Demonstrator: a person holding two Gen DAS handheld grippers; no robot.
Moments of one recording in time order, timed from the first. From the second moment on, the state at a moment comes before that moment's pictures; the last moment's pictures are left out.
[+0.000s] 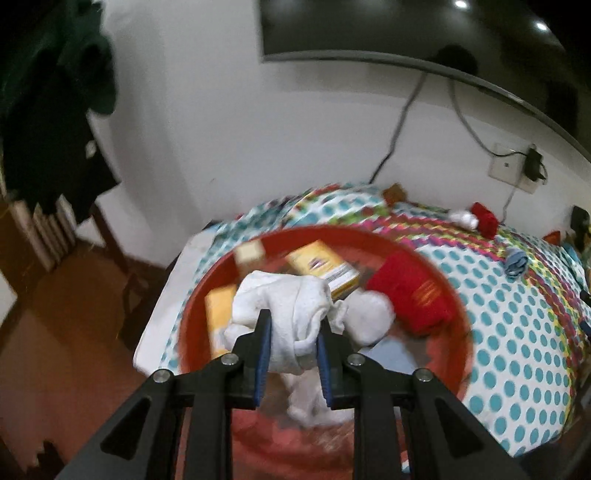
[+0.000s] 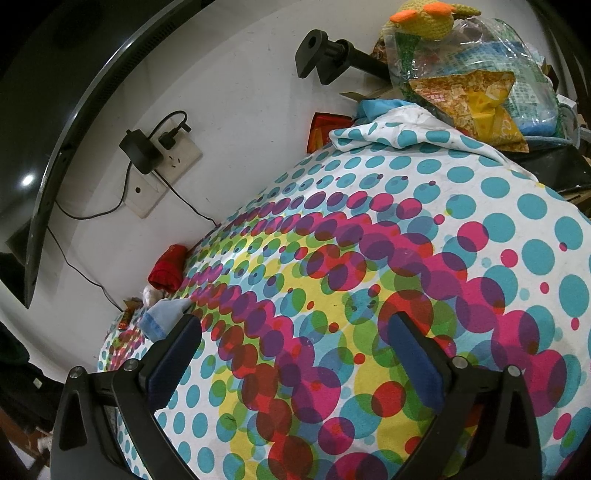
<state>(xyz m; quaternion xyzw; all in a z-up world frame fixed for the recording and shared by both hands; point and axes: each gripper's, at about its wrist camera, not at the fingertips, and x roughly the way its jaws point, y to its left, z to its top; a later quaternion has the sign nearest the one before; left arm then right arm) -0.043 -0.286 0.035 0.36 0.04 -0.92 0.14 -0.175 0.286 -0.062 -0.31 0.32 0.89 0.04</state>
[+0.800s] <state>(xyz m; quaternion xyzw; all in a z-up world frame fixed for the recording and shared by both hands) -0.038 -0.287 -0.028 0.39 0.04 -0.90 0.19 -0.176 0.285 -0.062 -0.31 0.32 0.89 0.03</state>
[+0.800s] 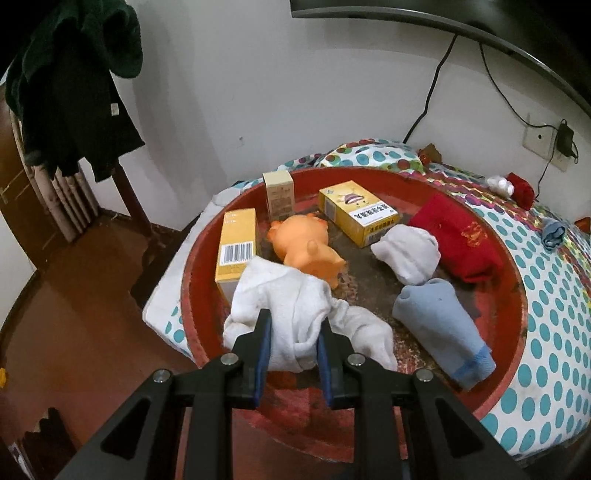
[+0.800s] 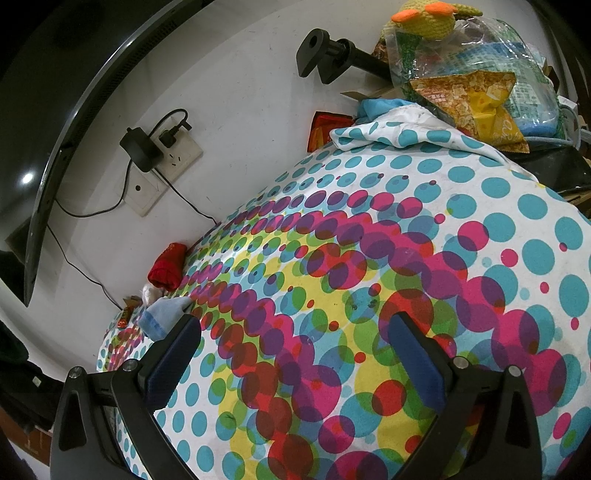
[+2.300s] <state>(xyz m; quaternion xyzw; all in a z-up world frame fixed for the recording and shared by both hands) 0.011 -0.144 -0.029 0.29 0.04 -0.95 0.03 -0.225 0.171 -0.047 -0.40 0.12 0.91 0.03</state>
